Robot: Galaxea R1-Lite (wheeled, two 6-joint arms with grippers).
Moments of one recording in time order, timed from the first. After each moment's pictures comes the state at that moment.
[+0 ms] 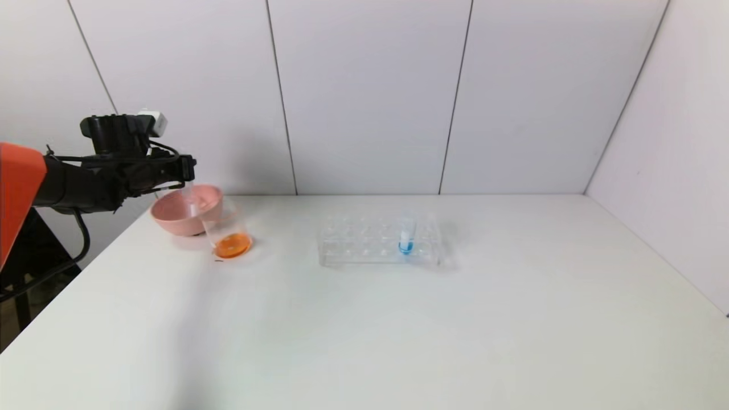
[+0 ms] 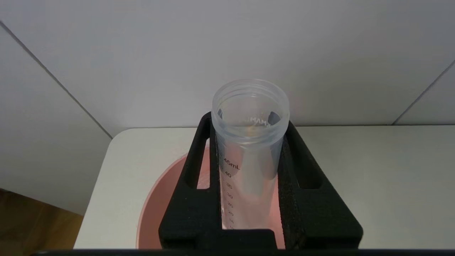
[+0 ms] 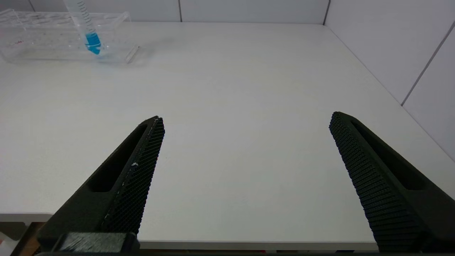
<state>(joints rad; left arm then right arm) 0.16 2.22 -1.60 -0.44 -0.15 0.06 0.00 0.00 0.00 0.00 0.00 0.00</state>
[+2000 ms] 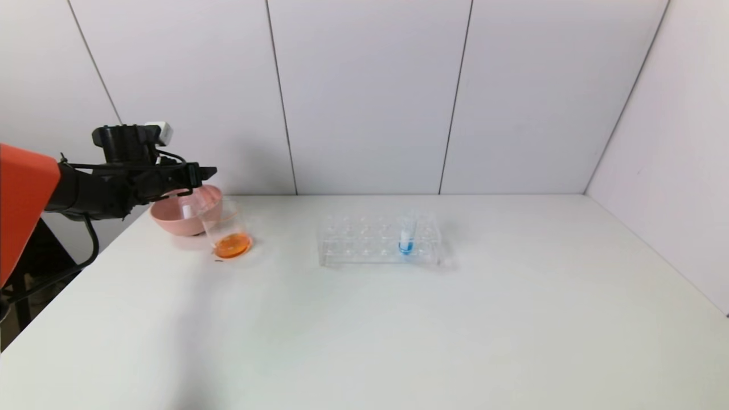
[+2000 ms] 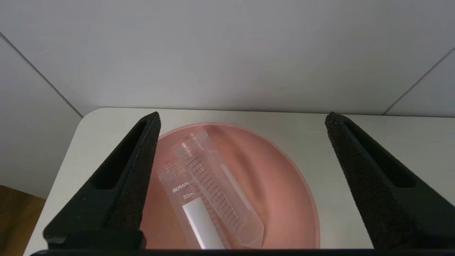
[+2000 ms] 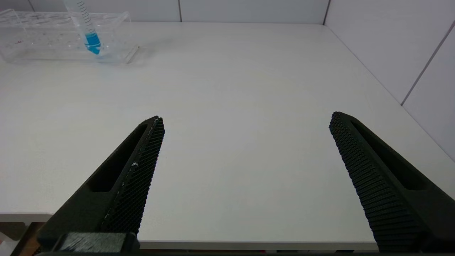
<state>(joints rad) 0.15 2.24 -1.57 -0.45 -0.16 -0.01 0.00 0.00 0.00 0.00 0.00 0.00</state>
